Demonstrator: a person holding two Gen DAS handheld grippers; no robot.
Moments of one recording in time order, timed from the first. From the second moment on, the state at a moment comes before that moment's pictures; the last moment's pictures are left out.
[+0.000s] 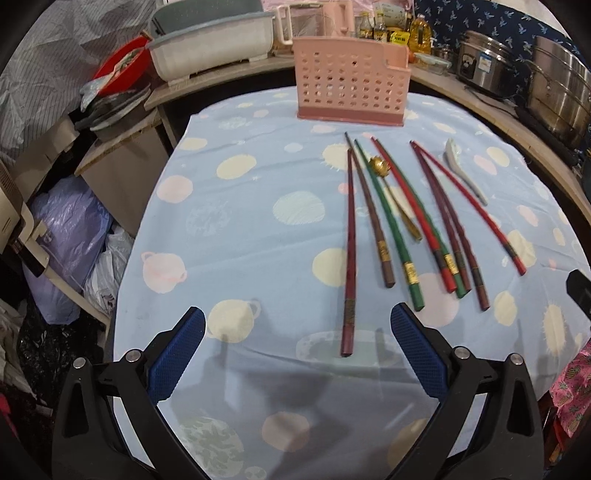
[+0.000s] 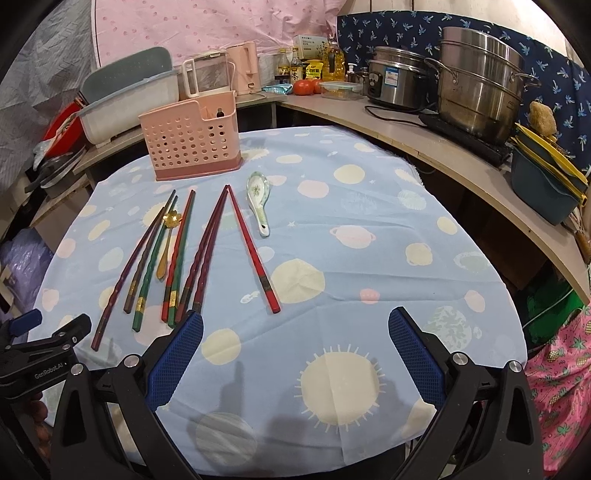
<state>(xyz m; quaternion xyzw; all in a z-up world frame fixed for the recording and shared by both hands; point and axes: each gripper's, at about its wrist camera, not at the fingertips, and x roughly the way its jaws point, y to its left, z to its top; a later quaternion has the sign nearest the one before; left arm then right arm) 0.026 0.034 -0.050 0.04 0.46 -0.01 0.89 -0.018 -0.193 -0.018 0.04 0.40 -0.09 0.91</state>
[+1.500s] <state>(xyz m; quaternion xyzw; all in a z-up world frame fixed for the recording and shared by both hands) 0.044 0.031 -0.068 -0.01 0.51 -0.10 0.86 0.065 -0.191 -0.078 0.04 0.46 -0.03 0.89</state>
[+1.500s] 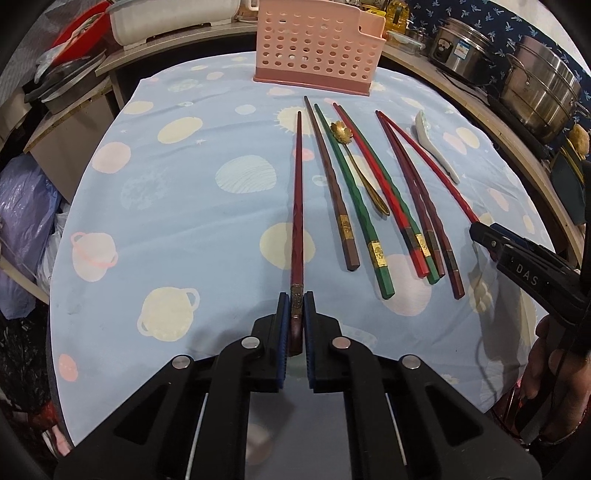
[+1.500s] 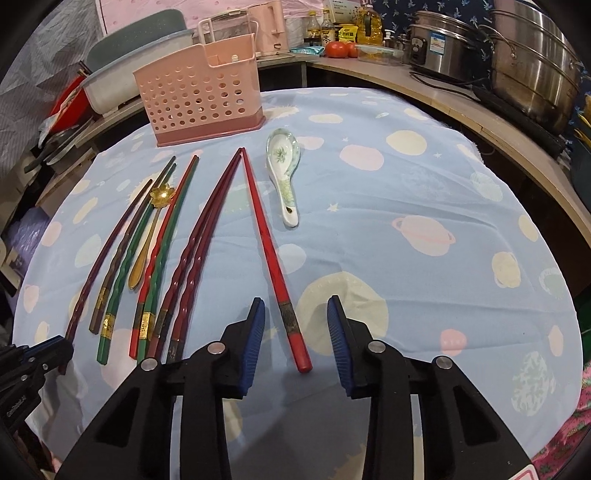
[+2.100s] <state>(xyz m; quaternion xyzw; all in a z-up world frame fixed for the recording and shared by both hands) 0.043 0.030 -0.069 -0.01 0.50 -0.10 0.86 0.064 -0.188 -0.078 0.05 0.46 0.00 0.89</state>
